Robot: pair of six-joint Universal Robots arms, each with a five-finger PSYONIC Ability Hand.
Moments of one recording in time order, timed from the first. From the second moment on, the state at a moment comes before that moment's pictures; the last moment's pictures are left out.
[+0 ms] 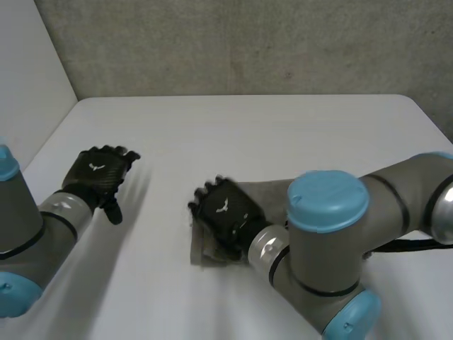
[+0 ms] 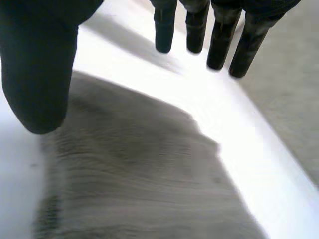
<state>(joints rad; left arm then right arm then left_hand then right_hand) 4.44 -1.81 -1.79 3.34 -1.49 3.48 2.35 -1.02 1.43 -0.10 1.40 2.58 0.18 0.16 0.17 0.17 0.03 0.24 0.27 0.27 0.27 0.11</state>
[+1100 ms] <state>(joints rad) 4.17 -1.81 -1.77 3.42 -1.59 3.29 1.83 -1.29 1.73 -0.20 1.11 2.90 0.18 0.16 0.17 0.17 0.03 0.89 1.16 1.18 1.19 0.97</state>
